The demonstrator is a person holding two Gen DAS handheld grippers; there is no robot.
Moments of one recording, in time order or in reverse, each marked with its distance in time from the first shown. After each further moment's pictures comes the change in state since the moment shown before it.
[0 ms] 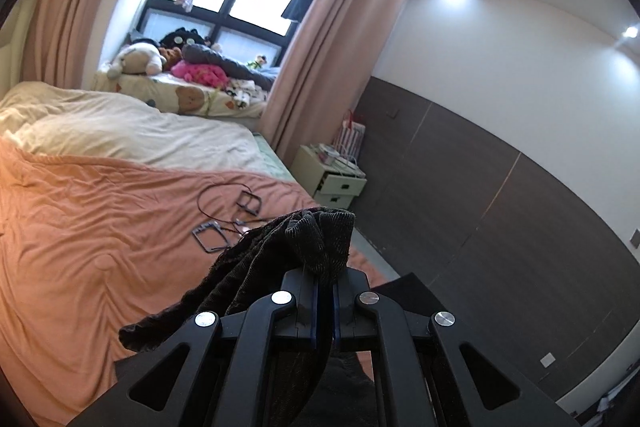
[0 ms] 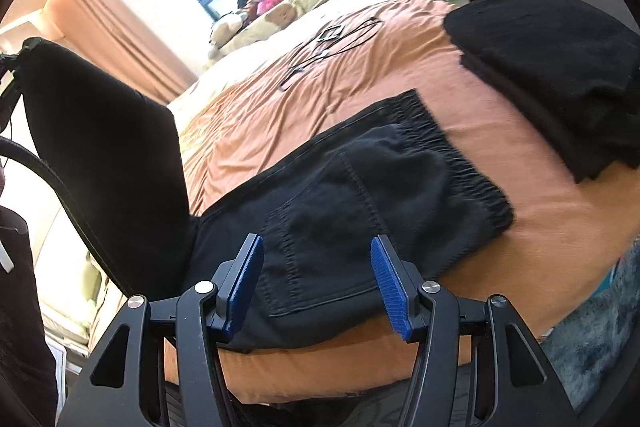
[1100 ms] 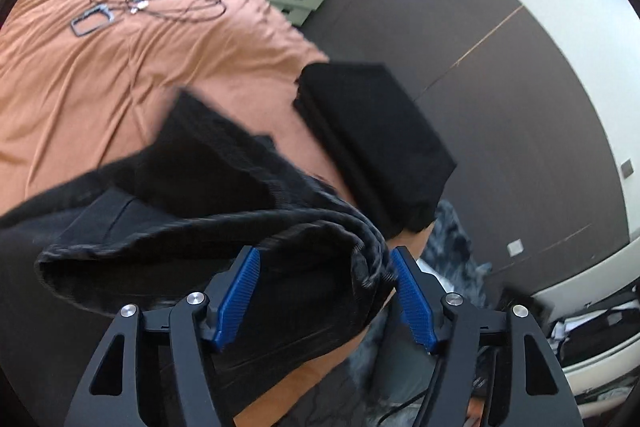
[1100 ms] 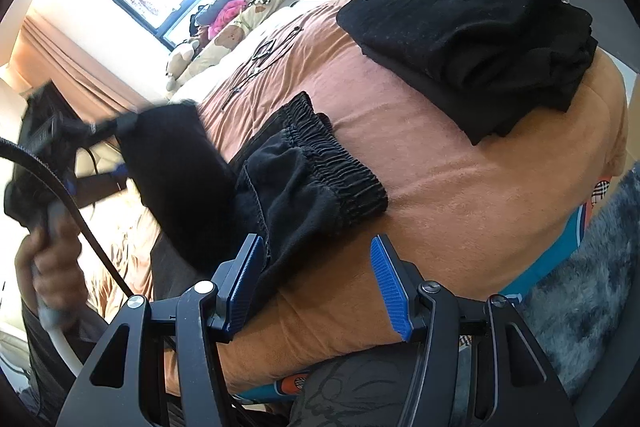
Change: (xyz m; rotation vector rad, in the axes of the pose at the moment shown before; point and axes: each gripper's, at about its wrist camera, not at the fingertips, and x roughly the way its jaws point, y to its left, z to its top) left arm 0.198 -0.075 -0.235 -0.039 0.629 -0.160; right arm -0.027 -0.083 -0.001 0.144 -0.009 -0.042
